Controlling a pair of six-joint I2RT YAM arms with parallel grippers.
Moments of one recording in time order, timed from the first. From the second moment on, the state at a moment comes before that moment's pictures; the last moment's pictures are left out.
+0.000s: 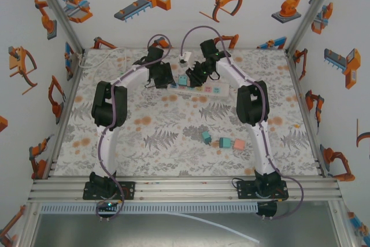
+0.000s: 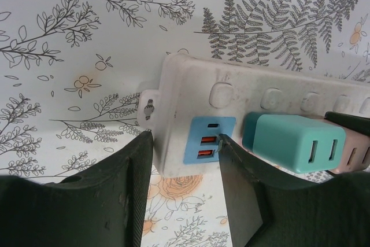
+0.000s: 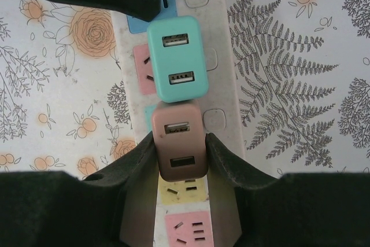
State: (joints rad) left arm -0.43 2.26 1.79 -0.47 0.14 -0.55; right arm 0.41 2.41 2.16 -0.80 -0.59 -0.73
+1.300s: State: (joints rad) left arm -0.46 2.18 1.60 -0.32 0.08 -0.74; right arm 0.38 2.19 1.84 -0.52 -0.66 -0.72
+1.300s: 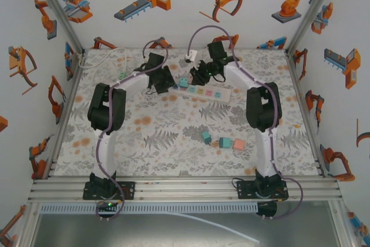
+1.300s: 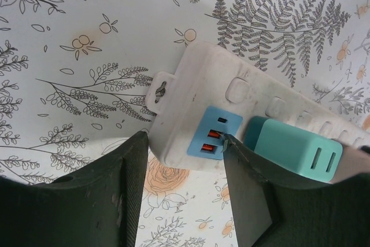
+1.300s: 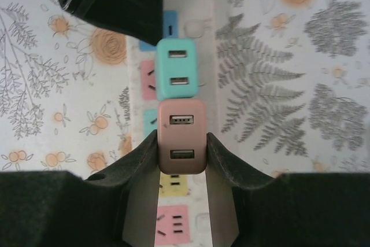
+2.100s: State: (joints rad) left arm -0.45 2.08 1.54 -0.41 0.09 -0.69; right arm 0.43 1.91 1.74 -0.33 -0.60 -0.48
